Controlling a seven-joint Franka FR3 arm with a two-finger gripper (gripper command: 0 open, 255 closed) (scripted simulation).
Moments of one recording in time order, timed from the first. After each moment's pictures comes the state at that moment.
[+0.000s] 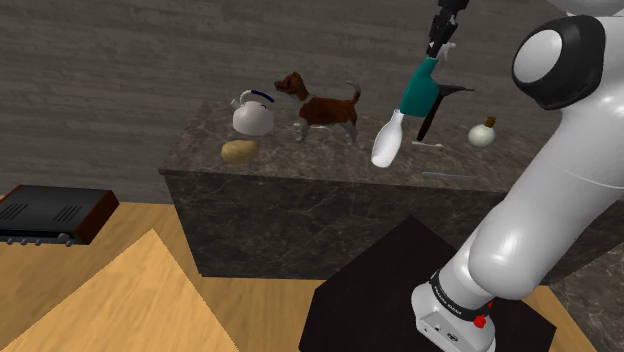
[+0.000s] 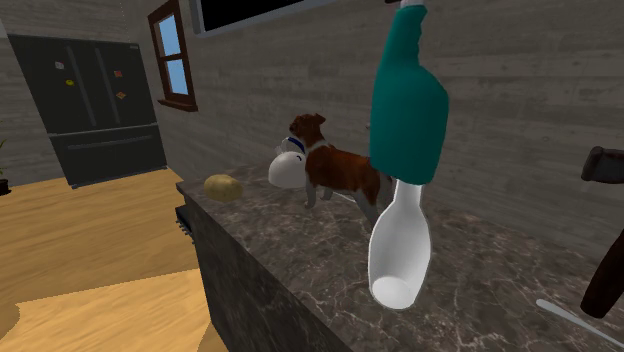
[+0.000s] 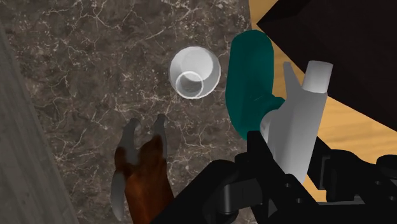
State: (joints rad) arm 0.11 0.06 -0.74 -1.30 0.05 1.35 -1.41
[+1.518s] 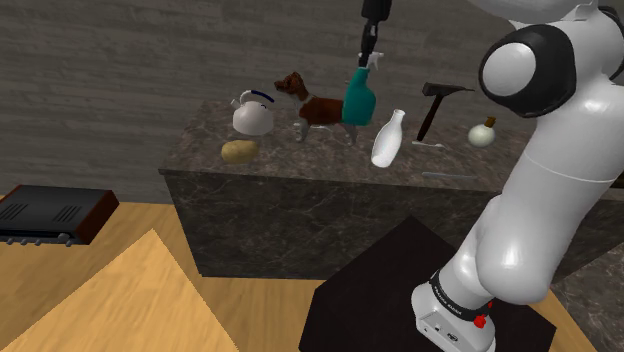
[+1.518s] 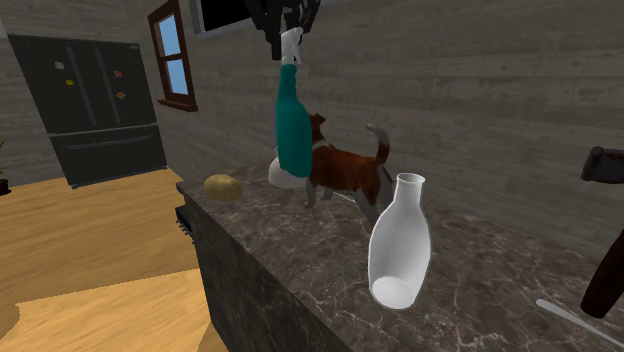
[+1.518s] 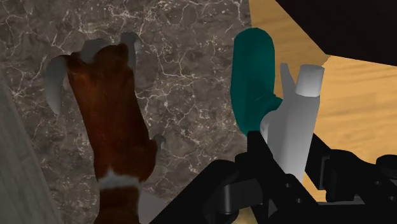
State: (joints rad) arm 0.30 0.17 -0.60 -1.31 0.10 1.46 -1.08
